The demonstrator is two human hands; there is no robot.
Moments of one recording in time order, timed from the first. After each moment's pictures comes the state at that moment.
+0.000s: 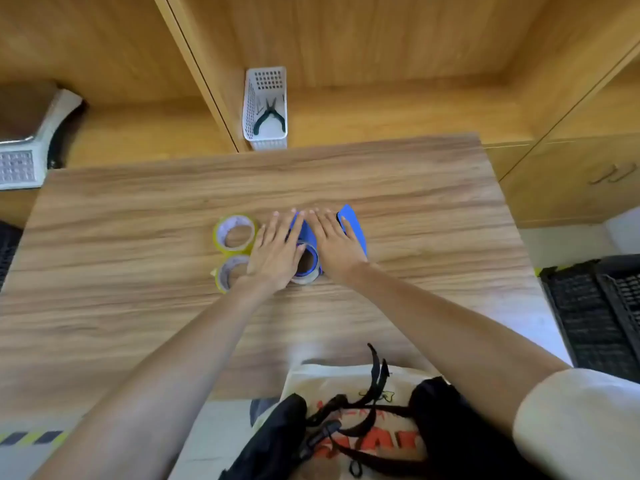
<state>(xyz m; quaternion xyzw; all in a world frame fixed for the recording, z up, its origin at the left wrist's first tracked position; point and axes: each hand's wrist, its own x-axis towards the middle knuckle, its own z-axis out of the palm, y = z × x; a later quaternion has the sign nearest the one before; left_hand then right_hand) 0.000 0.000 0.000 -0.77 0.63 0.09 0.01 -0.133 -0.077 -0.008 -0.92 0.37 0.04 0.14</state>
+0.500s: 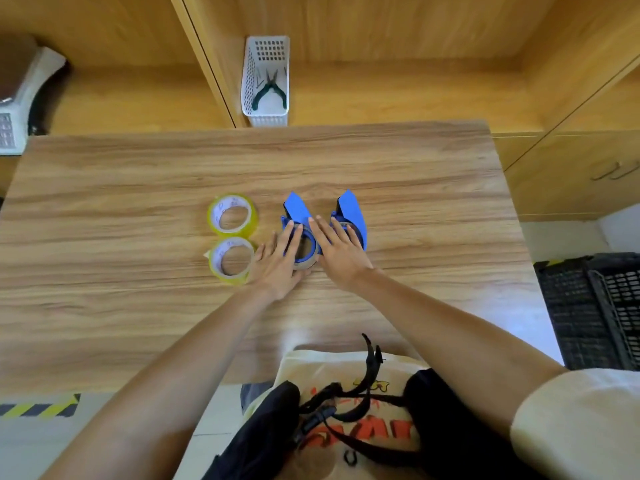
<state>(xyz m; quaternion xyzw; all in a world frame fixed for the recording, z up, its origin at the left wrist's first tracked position) -0.011 0.030 -0.037 -0.77 0.59 0.23 0.03 -0.156 -0.064 -0.036 -0.92 0.34 0.08 0.19</state>
